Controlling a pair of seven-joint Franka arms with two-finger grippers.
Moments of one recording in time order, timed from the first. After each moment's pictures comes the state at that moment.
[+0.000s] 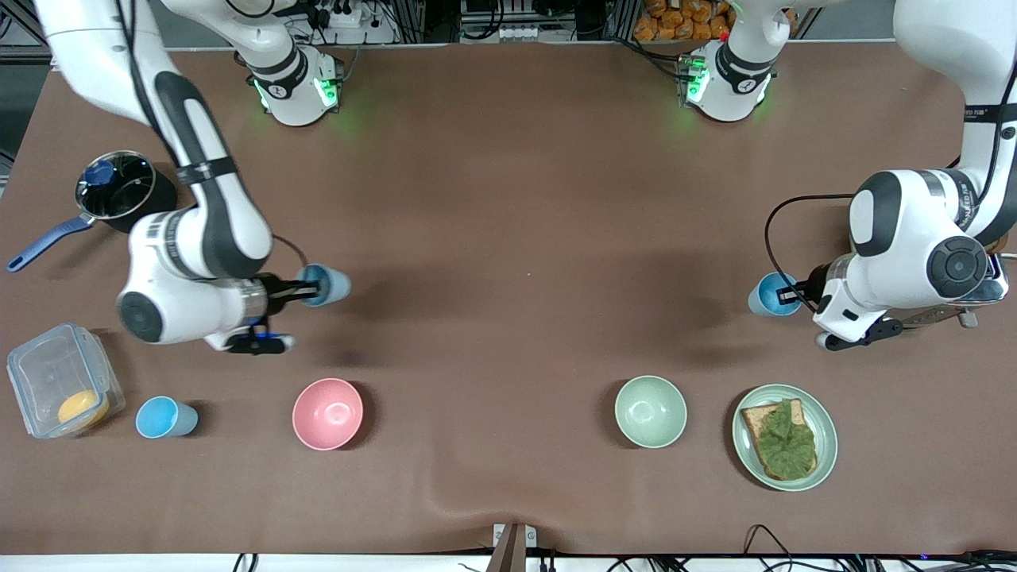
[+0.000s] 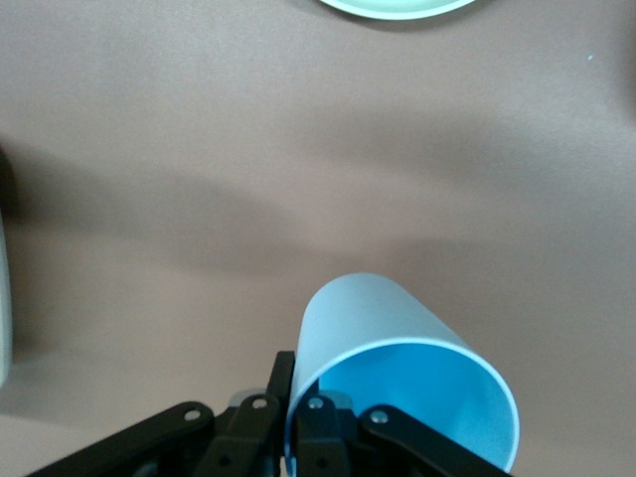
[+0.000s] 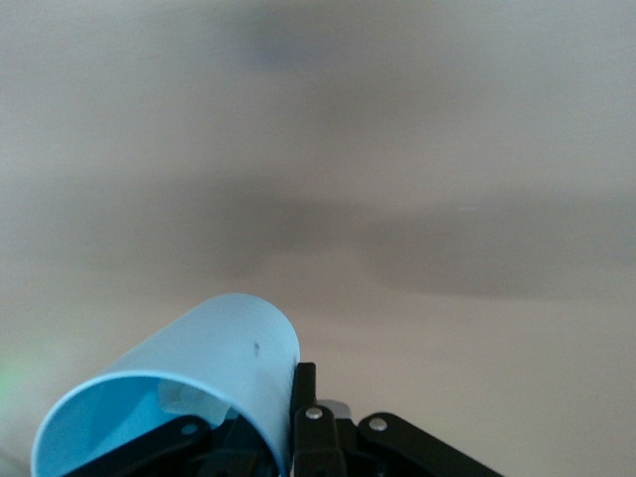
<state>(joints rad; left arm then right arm) -0.01 0.34 -0.03 -1.87 -0.03 1.98 -0.26 0.15 0.49 0.03 -1.73 0.34 1.80 0.05</state>
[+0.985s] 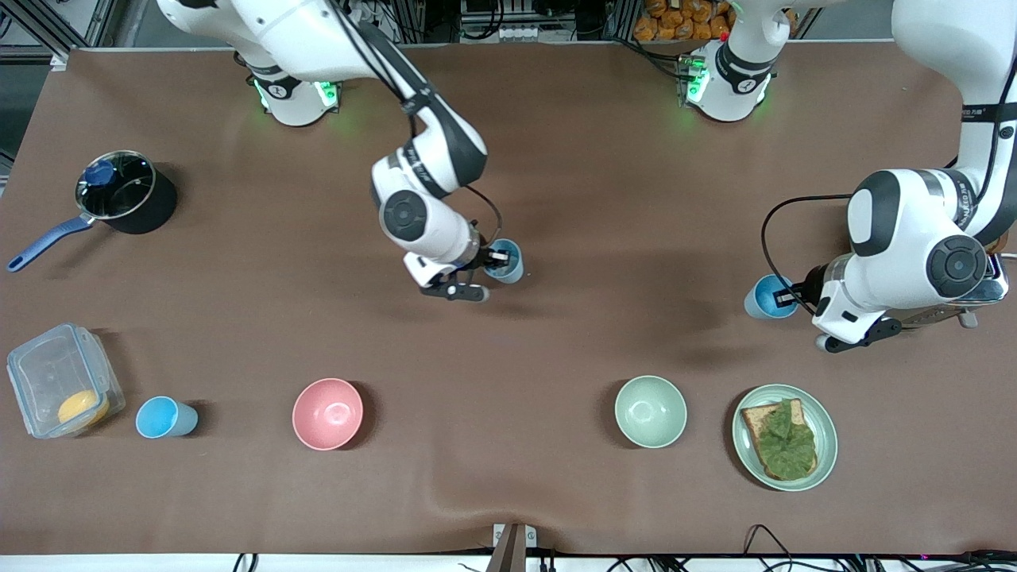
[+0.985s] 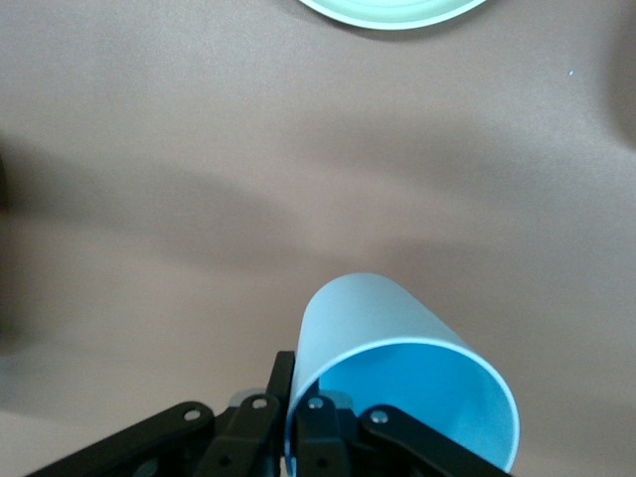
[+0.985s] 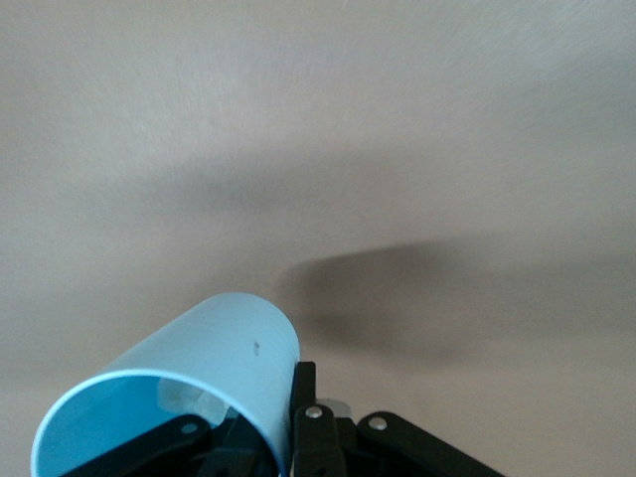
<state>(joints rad) -0.02 0.34 -0.03 -1.86 -0.04 1.98 -0.30 0.70 0.61 0.04 -1.75 0.43 2.37 0.59</state>
